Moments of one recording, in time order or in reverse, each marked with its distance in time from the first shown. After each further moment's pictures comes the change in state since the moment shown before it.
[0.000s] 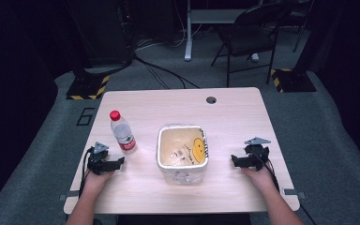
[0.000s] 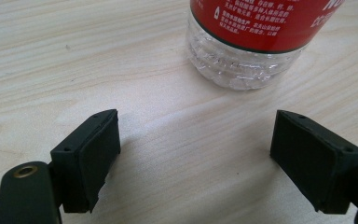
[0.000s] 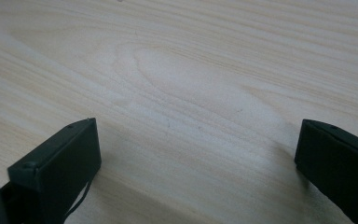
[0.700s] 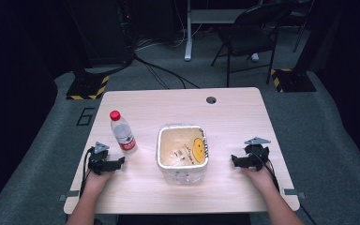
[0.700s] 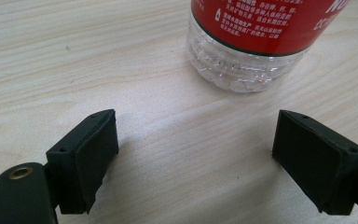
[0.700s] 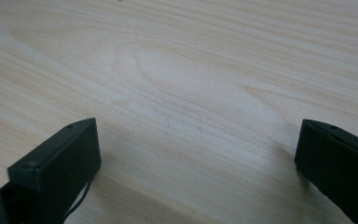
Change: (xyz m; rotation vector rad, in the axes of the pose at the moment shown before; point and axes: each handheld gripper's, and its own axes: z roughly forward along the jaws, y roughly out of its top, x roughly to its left) left arm -0.001 0.000 0.002 -0.006 0.009 0.000; right arm 0.000 0.000 0.000 0.001 0.001 0.001
